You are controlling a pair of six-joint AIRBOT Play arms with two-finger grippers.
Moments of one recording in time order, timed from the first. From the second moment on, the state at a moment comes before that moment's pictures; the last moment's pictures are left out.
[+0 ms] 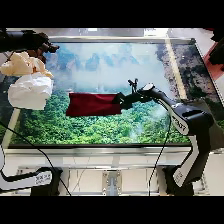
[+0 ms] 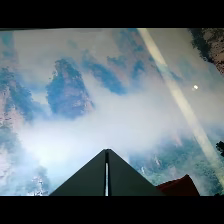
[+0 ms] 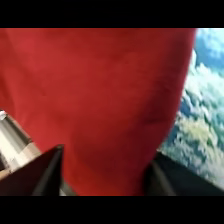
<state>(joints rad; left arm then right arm) 0.13 -1.37 1.80 0.94 -1.07 -1.12 0.26 -1.93 1.39 -0.48 1.02 1.26</state>
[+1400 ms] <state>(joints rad) 0.13 -1.37 1.80 0.77 -1.11 -1.13 -0.75 -1.25 1.24 -1.75 1.72 1.52</state>
